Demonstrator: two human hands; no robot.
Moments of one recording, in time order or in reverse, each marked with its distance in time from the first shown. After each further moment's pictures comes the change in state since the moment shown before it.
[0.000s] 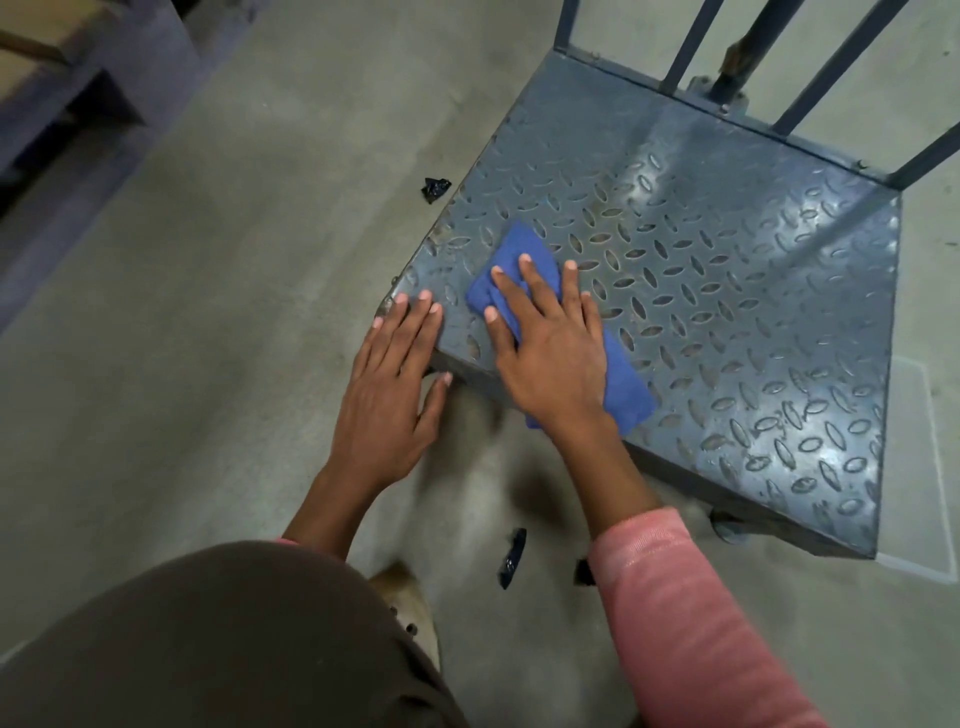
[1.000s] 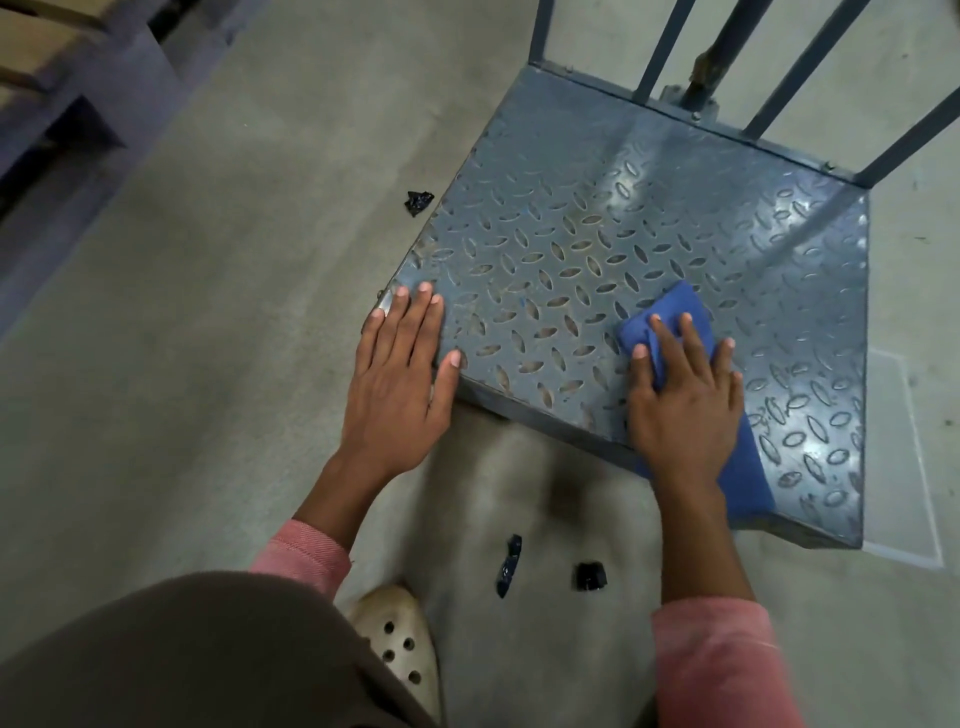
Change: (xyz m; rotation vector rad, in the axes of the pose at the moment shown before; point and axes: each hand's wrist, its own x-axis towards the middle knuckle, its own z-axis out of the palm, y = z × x) left_hand 0.026 0.008 0.014 0.141 0.009 -0.001; right_hand -0.057 0.098 -0.028 0.026 0.205 0.489
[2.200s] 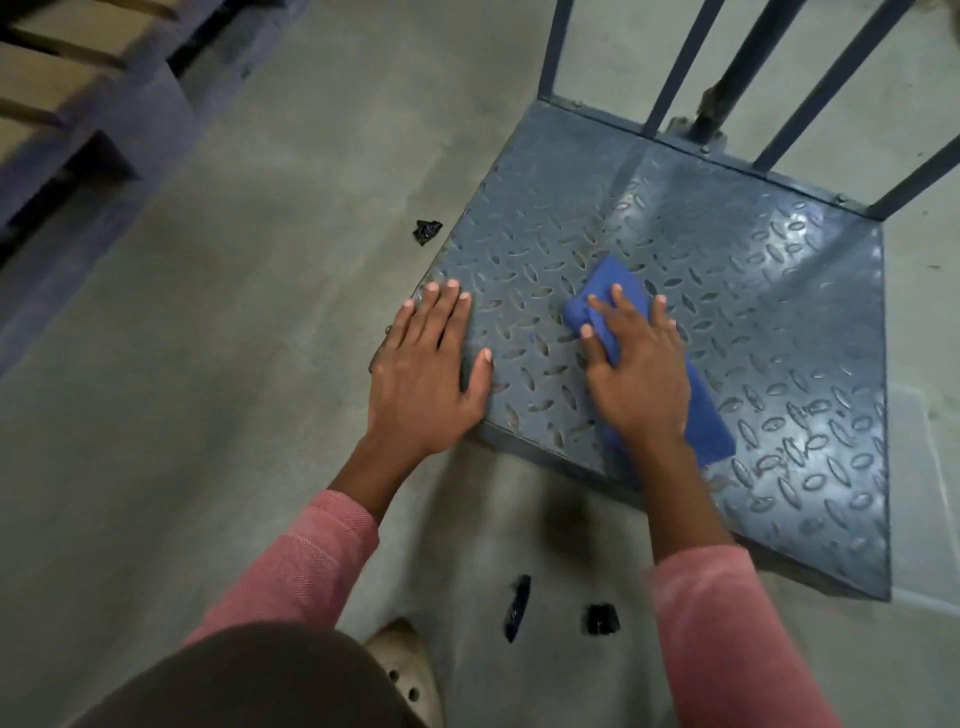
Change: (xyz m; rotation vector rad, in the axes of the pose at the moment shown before) left_hand 0.053 0.007 0.002 0.123 0.008 0.005; right_hand 0.055 -0.054 0.015 0.188 -0.093 -0.304
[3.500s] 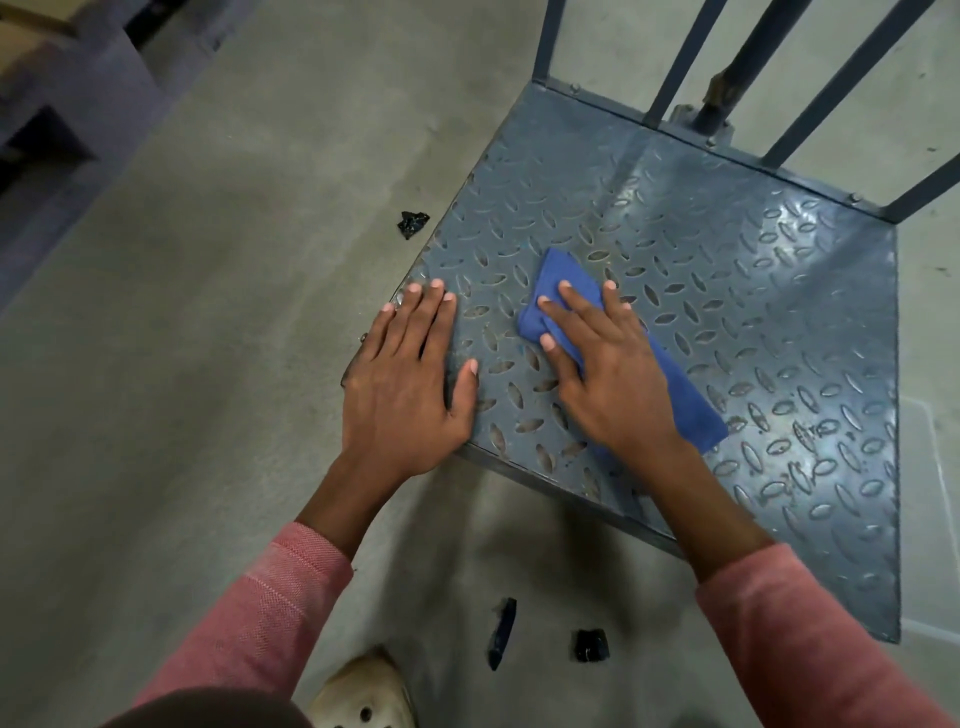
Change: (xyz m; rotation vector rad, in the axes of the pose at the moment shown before) left_hand 0.005 0.003 0.000 0.016 -0.007 -0.025; right_hand 0.021 0.002 0.010 -0.108 -0.108 -0.327
